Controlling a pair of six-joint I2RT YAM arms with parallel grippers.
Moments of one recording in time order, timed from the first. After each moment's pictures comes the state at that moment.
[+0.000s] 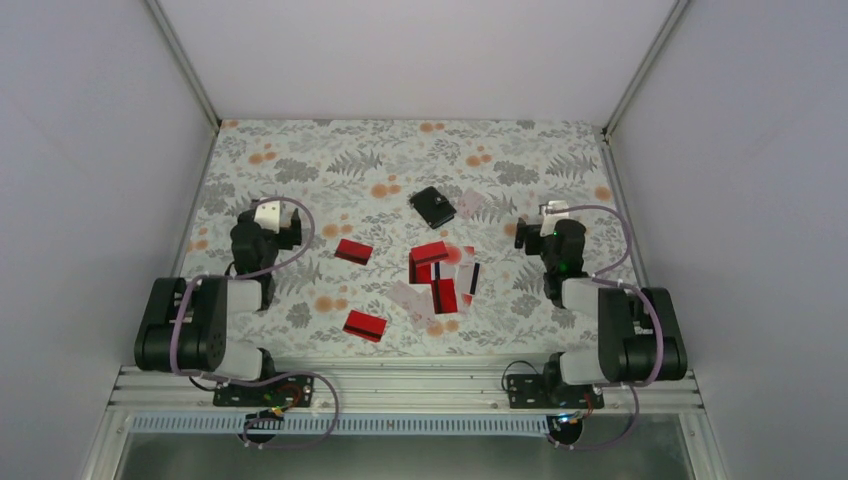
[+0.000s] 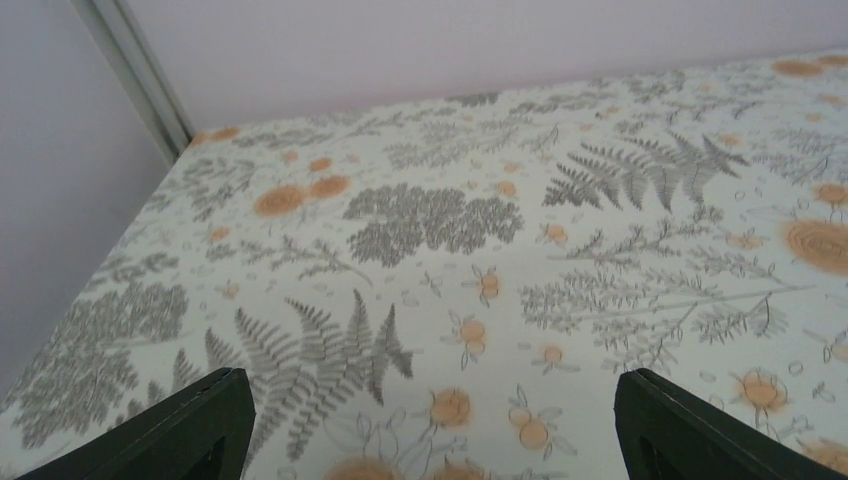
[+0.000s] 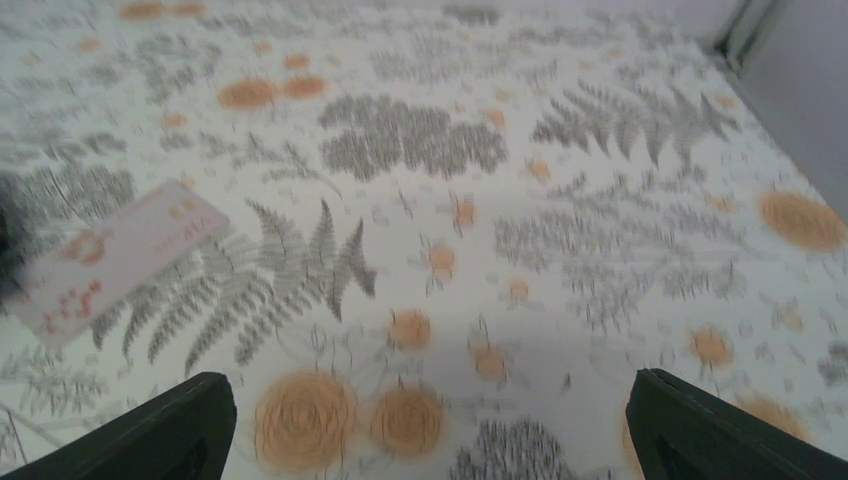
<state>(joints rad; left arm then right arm) 0.03 1.41 0.29 0.85 0.02 0.10 0.04 1.38 0.36 0.58 0.04 -0.02</state>
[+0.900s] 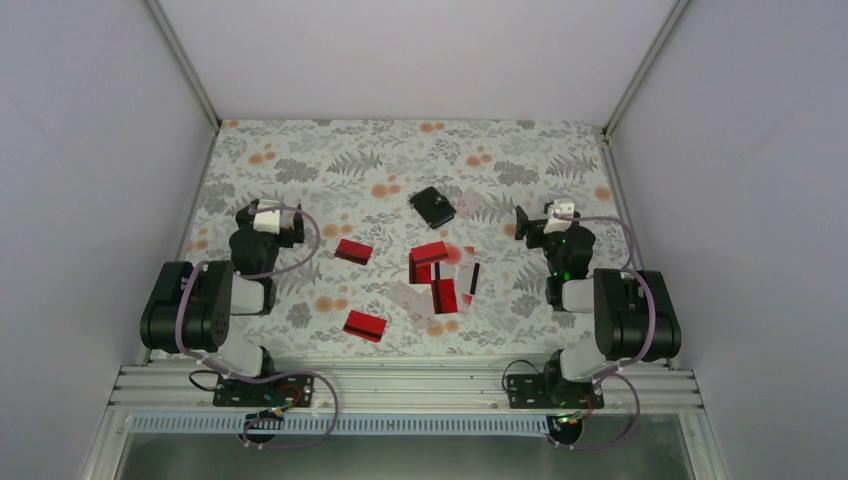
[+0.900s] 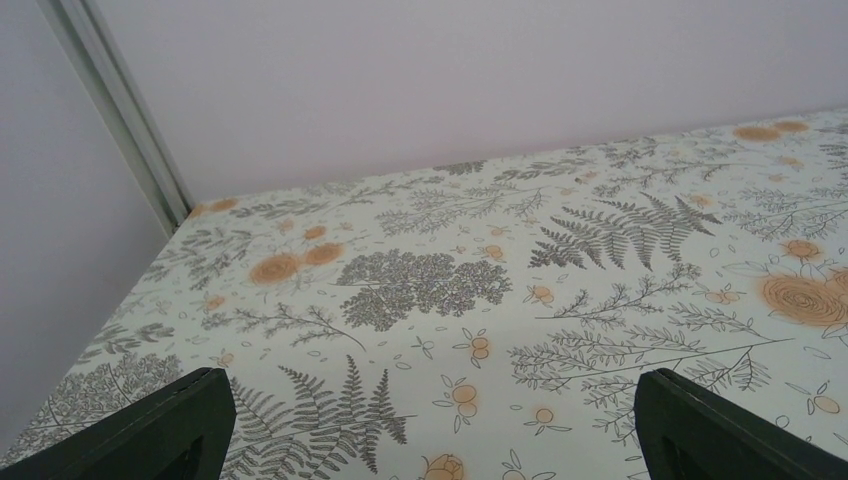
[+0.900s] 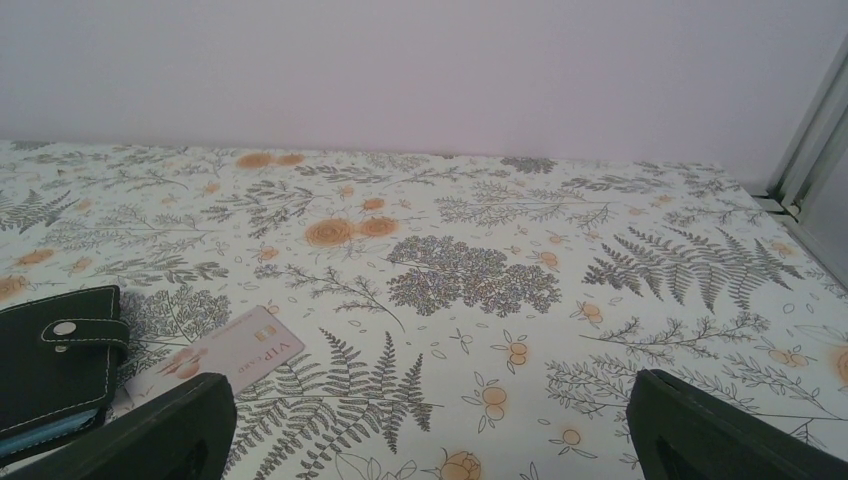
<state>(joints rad) 0.04 1.55 0.25 1.18 0.08 0.12 -0.04 1.52 0.31 1.06 -0.19 0.00</state>
